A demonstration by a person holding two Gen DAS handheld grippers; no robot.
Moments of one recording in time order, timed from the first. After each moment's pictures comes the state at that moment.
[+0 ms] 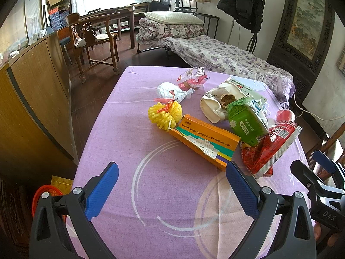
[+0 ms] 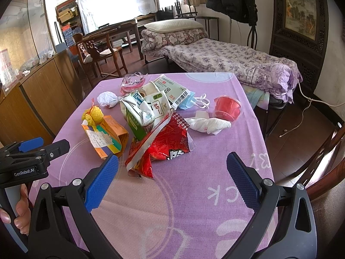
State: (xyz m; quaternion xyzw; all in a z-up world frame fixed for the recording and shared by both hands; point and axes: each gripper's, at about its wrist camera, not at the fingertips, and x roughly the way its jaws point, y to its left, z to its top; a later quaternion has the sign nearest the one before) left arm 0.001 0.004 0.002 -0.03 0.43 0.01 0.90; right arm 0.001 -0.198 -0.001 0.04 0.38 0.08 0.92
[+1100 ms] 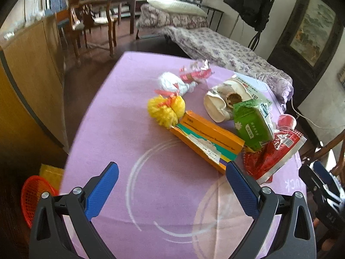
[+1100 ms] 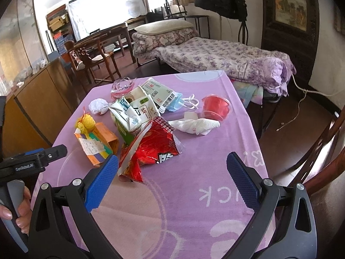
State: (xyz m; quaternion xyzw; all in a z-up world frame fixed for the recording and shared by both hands) left arm 0.024 0.021 -0.014 -0.09 0.47 0.00 0.88; right arm 0.000 -0.211 -0.004 0.07 0.38 0.06 0.92
